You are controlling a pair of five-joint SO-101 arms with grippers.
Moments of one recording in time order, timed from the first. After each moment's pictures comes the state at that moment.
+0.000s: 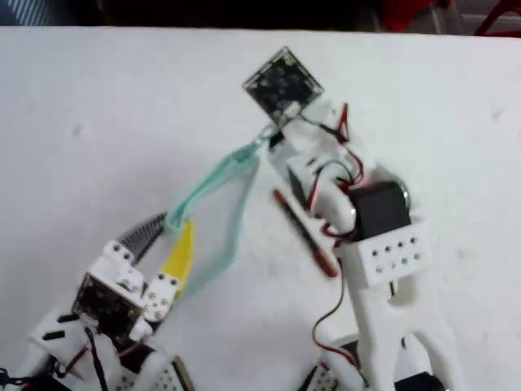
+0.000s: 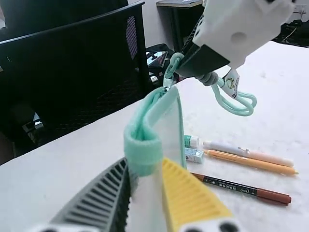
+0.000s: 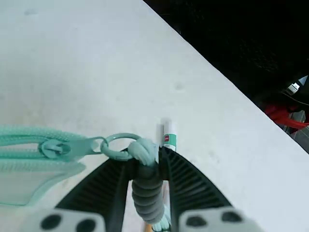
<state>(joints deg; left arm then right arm) 22.5 -105.0 56.8 70.8 -9.4 -19.6 -31.1 7.0 68.2 28.4</state>
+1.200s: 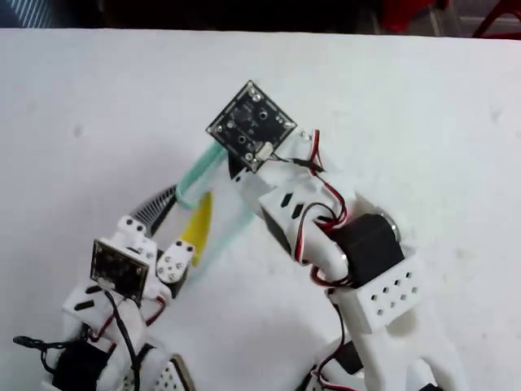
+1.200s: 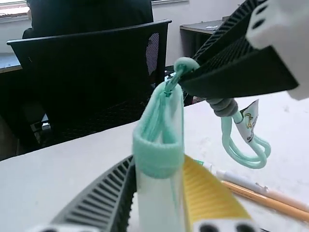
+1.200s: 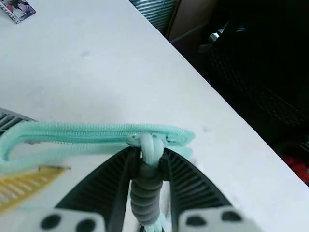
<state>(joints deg) 18.8 -105.2 72.7 50.4 -3.0 -32.7 -37.8 8.7 66.5 25.6</state>
